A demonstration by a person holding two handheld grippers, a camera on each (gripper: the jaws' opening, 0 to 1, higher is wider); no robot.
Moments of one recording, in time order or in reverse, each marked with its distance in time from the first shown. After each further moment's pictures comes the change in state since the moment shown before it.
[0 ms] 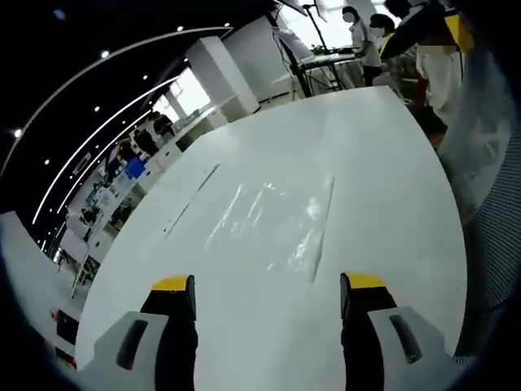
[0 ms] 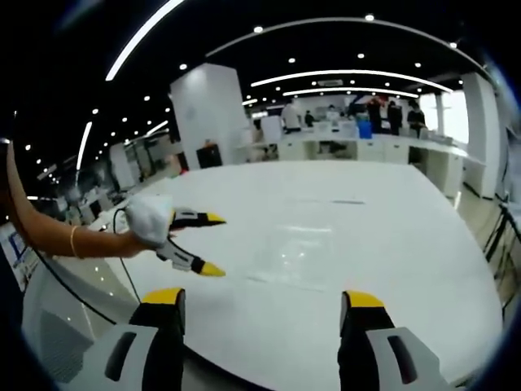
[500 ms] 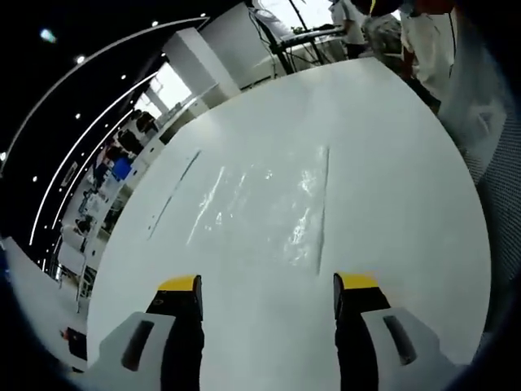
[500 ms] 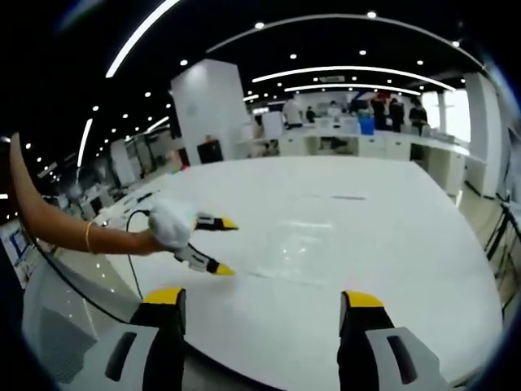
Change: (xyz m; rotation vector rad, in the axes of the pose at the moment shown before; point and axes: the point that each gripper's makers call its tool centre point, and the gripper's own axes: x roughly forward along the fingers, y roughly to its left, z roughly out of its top) left arm 0.035 -0.008 -0.022 0.099 0.086 -0.052; right arm 0.001 0.000 -0.005 -0.002 0.024 0.006
